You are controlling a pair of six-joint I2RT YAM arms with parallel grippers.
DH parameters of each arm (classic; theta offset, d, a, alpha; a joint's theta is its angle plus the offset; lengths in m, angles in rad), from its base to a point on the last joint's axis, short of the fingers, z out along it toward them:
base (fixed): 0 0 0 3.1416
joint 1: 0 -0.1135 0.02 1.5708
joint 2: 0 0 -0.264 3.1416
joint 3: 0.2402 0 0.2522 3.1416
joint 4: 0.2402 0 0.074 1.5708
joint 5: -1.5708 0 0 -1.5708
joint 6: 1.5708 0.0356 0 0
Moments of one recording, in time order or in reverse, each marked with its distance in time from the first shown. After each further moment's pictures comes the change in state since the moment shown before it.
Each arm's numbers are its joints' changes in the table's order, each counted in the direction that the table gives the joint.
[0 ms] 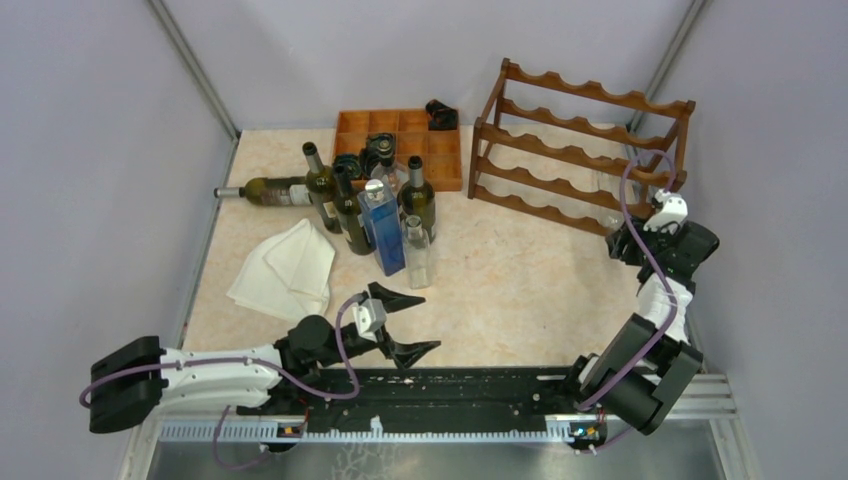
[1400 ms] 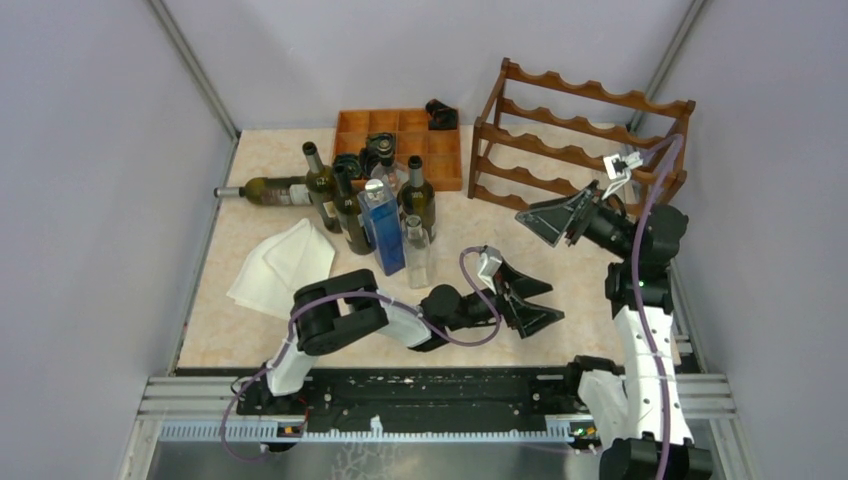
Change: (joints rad) left arm 0.023 1.227 0.845 -0.608 -0.085 -0.591; right arm -0.501 -0.399 0.120 -0.200 0.445 0.961
